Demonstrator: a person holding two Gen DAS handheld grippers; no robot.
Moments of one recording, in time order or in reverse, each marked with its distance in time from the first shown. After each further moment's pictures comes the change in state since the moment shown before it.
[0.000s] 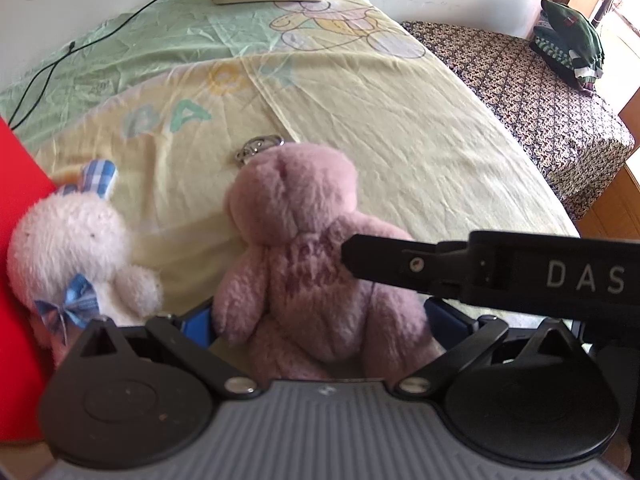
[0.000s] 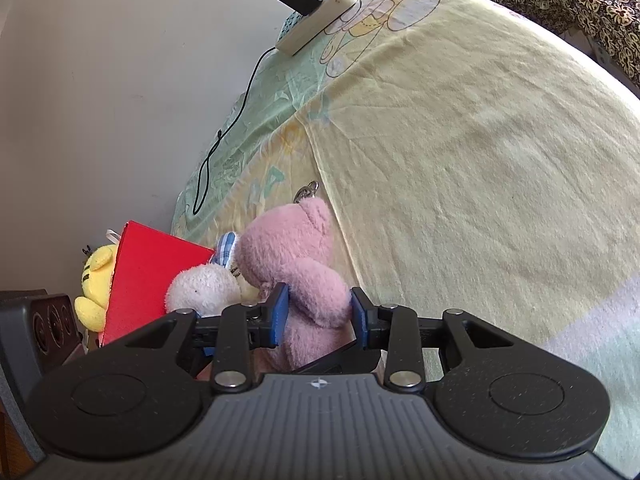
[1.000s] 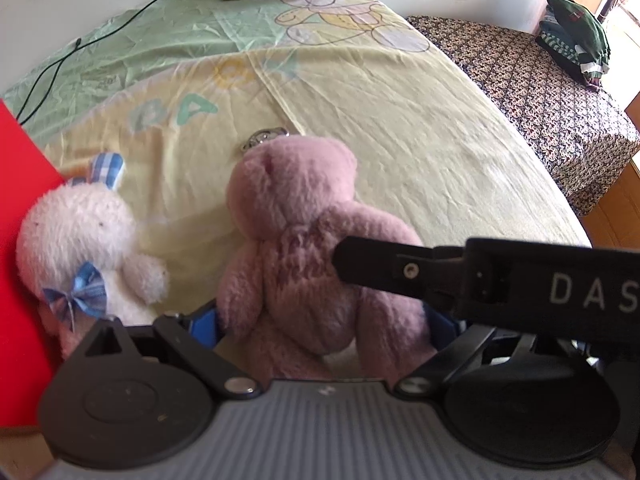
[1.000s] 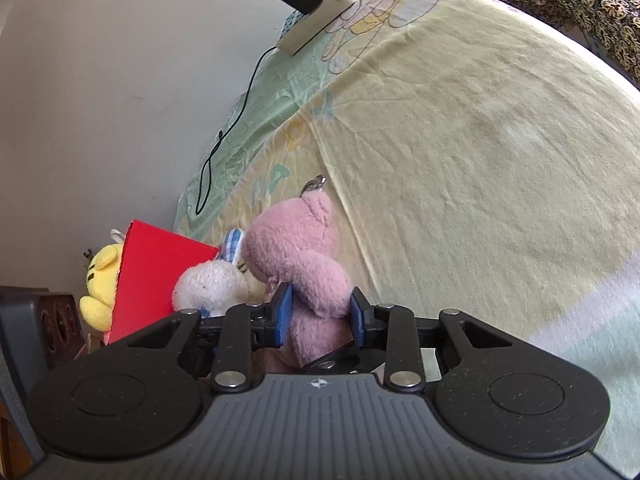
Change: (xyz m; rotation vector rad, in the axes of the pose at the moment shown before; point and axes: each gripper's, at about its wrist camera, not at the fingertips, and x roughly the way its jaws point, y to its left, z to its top) left arm -0.005 -0.002 -0.004 -0.012 0.017 0.027; right arm 0.000 0.010 -0.004 -0.003 0.008 0.011
